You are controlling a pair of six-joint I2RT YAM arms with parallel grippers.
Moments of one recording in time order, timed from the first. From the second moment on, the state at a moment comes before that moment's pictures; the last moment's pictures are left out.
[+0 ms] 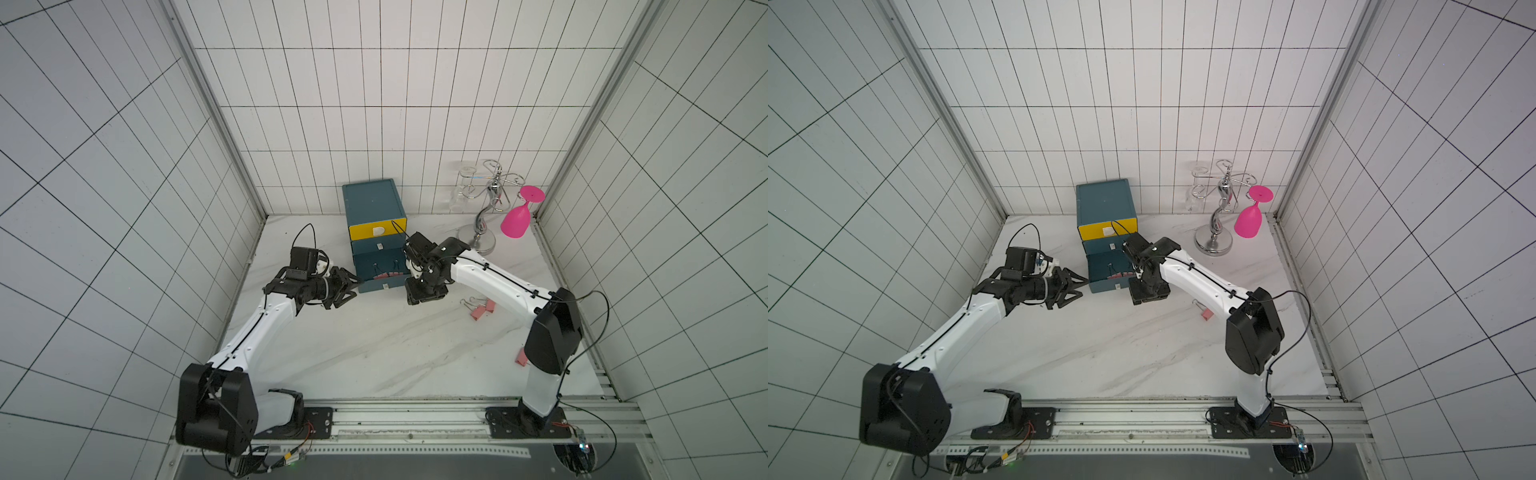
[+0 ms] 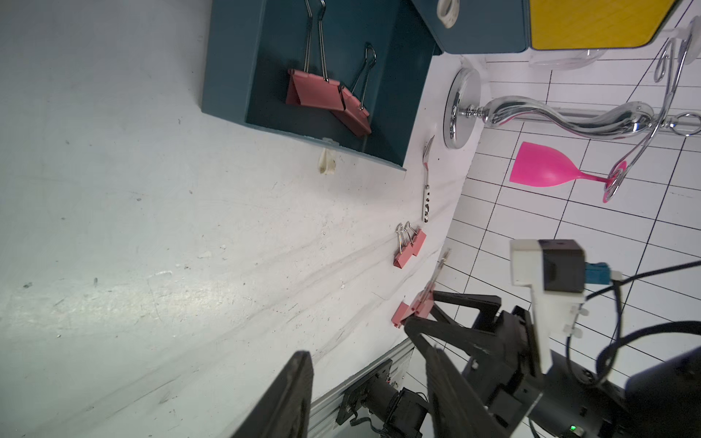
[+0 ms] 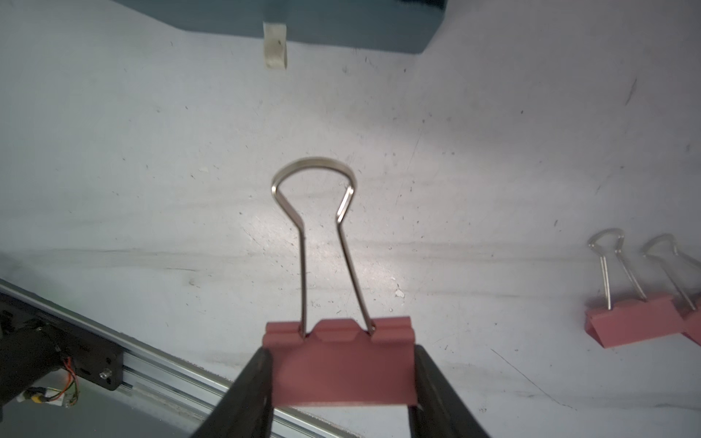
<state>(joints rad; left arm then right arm) -0.16 1.29 0.91 -0.50 0.71 -0.96 0.84 1.86 1.72 -1.17 -0.09 0.42</state>
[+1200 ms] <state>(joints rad) -0.21 1.34 0.95 -0.43 0.76 -1.00 0.72 2.15 2.11 -1.17 -0.09 0.49</state>
